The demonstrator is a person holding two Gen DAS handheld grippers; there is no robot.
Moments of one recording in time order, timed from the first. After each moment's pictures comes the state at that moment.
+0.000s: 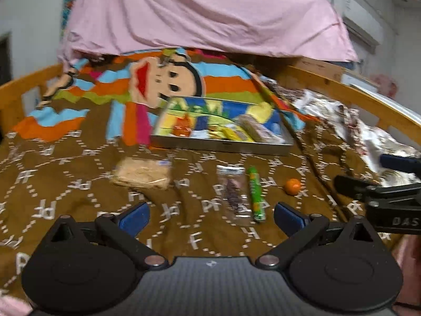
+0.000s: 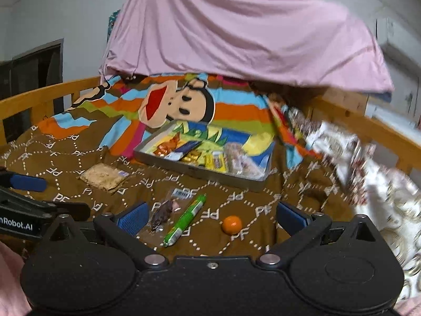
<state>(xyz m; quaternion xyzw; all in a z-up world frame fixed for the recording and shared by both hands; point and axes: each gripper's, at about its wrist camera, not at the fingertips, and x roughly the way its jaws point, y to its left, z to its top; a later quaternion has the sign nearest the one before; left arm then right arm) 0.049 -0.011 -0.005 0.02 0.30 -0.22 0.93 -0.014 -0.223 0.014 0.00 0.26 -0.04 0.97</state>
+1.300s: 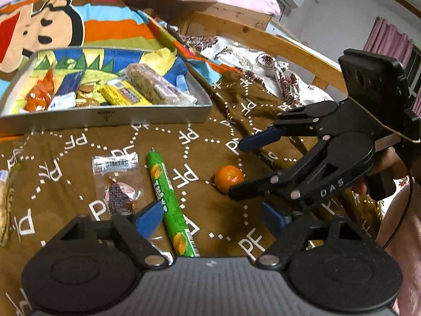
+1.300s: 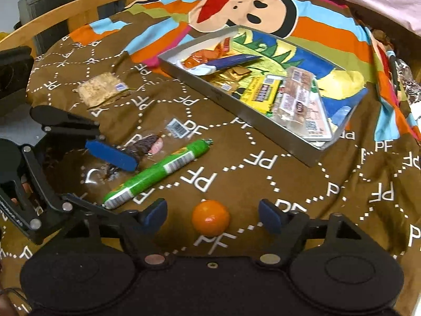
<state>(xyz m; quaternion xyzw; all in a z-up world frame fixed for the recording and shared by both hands) 0.180 -0.110 -0.091 0.01 0.37 -0.45 0.81 0.153 -0.314 -0.059 -0.10 0.44 0.18 0.87</state>
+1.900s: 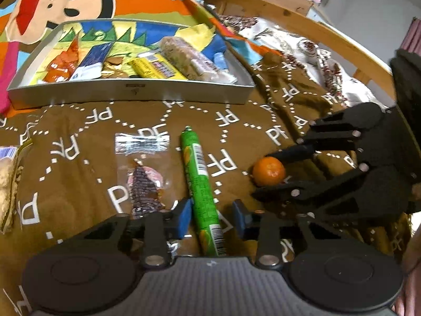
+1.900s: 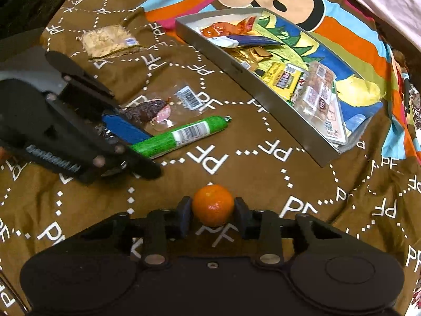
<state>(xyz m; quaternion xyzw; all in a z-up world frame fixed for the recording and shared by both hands) 0.201 -0.119 -0.110 0.02 0.43 -0.38 0.82 0.152 -0.274 -0.082 -0.21 0.46 0.17 0.85</state>
